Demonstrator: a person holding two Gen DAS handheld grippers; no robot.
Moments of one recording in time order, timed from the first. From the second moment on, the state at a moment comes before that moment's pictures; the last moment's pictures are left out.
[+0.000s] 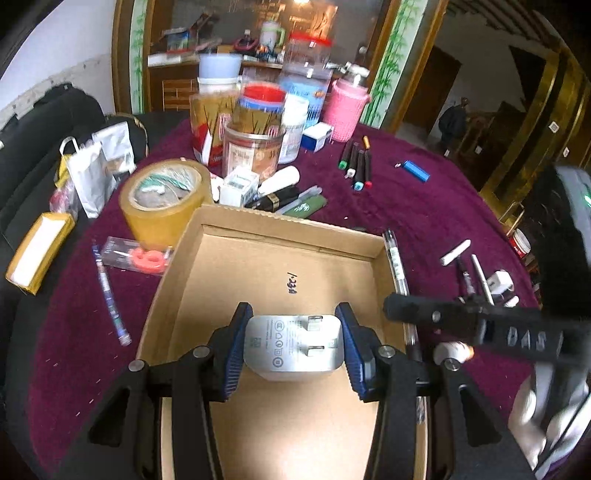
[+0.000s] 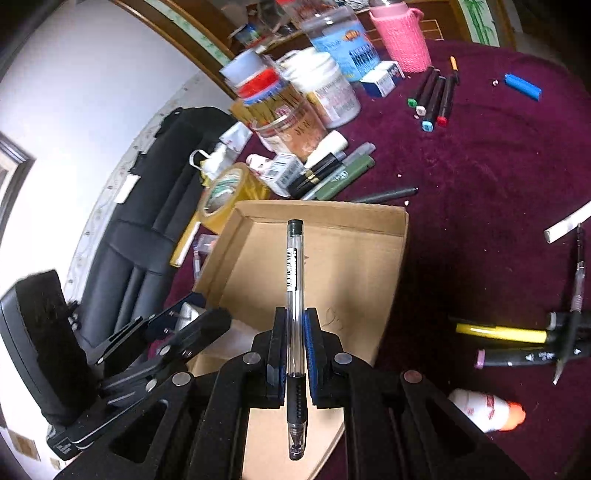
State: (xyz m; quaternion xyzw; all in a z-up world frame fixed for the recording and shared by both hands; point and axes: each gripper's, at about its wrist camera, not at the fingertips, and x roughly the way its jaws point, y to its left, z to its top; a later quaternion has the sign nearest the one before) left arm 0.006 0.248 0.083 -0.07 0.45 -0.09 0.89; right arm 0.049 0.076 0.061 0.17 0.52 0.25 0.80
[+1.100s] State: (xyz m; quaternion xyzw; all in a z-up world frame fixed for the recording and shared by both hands) left arm 0.063 0.233 0.070 -0.12 0.47 -0.12 0.87; right arm 0.039 0.052 0.076 0.12 0.46 0.19 0.86
